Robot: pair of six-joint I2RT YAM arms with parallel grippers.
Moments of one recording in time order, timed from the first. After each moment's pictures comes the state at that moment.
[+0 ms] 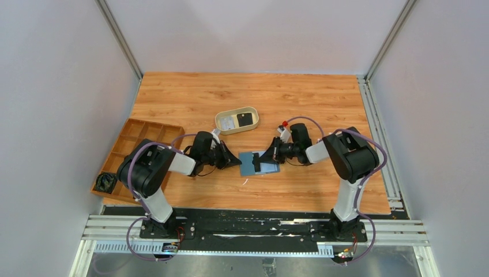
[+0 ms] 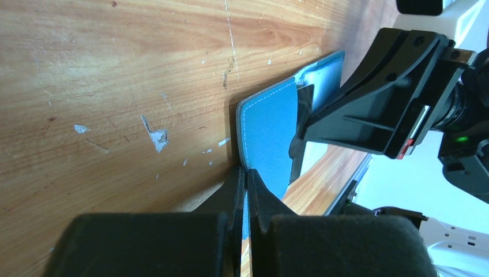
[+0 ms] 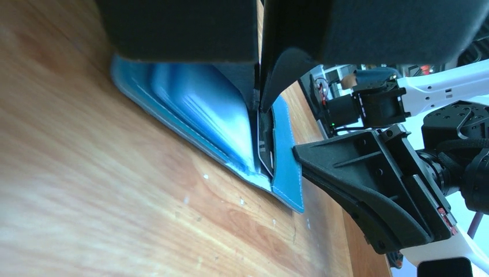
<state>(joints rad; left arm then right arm) -0.45 1.70 0.50 0.55 0.49 -0.96 0.41 1.91 0.69 0.54 -0.80 0.84</state>
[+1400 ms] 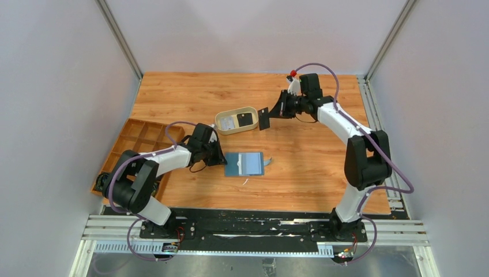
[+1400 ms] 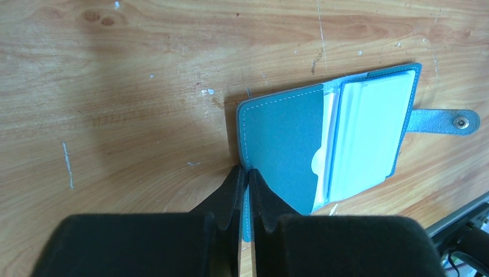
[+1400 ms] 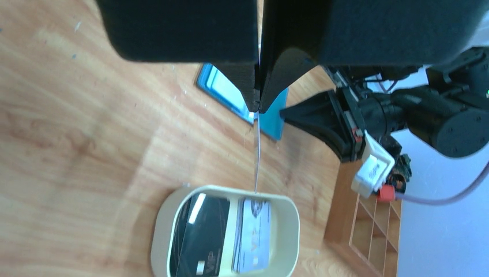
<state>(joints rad) -0.43 1.52 0.66 -0.08 0.22 -0.60 0.29 1.73 1.32 -0.30 -0.65 0.45</state>
